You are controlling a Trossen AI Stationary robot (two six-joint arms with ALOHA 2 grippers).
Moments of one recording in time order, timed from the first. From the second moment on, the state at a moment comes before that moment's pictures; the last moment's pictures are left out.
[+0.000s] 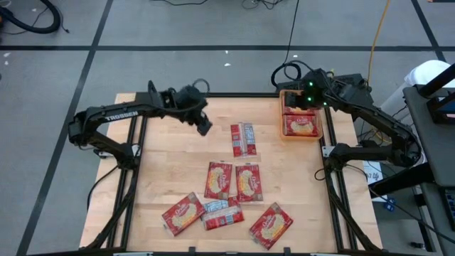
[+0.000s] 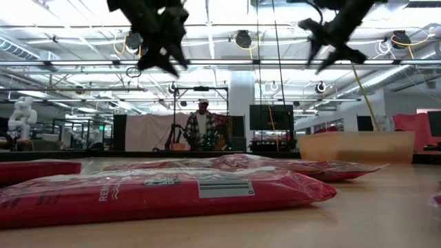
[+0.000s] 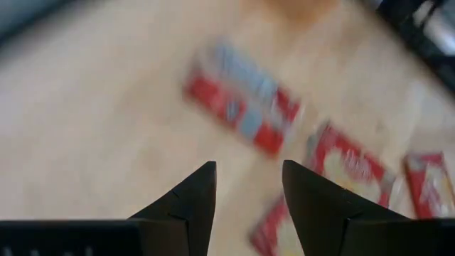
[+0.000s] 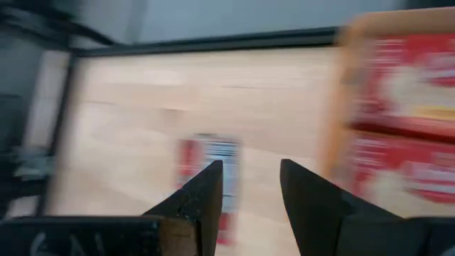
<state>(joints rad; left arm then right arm) 0.36 1.42 1.22 -0.70 0.14 -0.45 -0.70 1.07 1.10 -0.86 -0.07 0.82</state>
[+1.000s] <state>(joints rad) 0.07 1.57 0.85 -0.32 0.15 -0.98 -0.56 1.21 1.10 -0.43 -0.24 0.65</state>
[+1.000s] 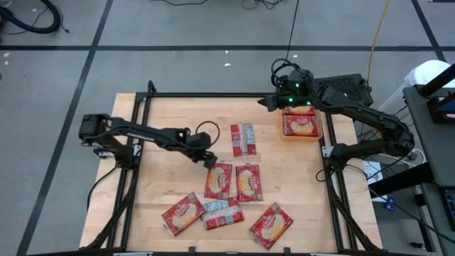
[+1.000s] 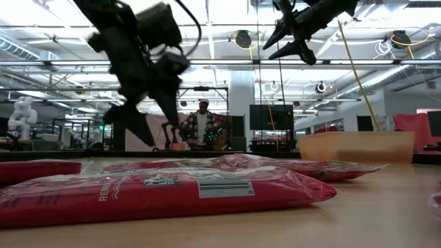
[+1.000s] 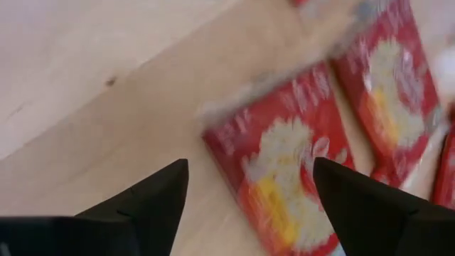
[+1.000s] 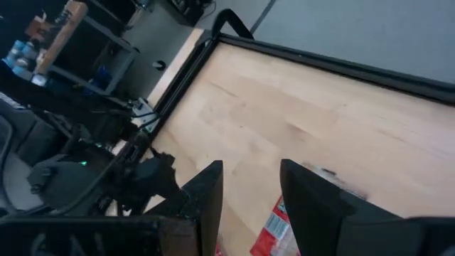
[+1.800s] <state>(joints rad) 0.13 1.83 0.86 0.03 0.26 -0.88 -0.56 1.20 1.10 -0.44 -0.27 0.58</state>
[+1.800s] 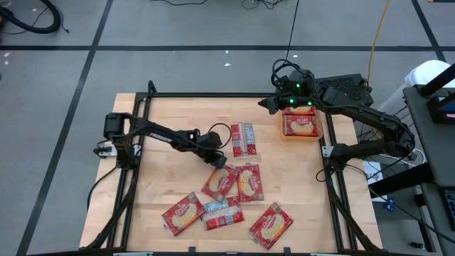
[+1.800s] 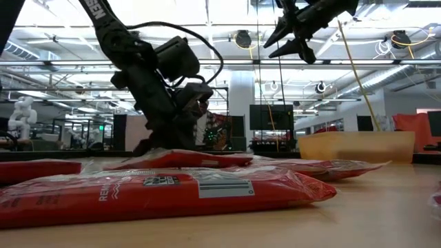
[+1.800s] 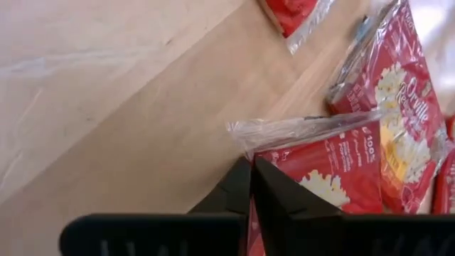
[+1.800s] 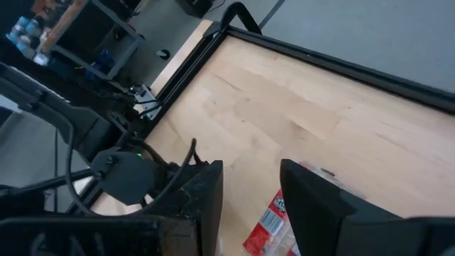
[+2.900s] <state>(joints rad) 0.28 1.37 0.85 -0.05 0.22 -0.60 -0.15 1.24 0.91 -0.25 -0.03 0.74</state>
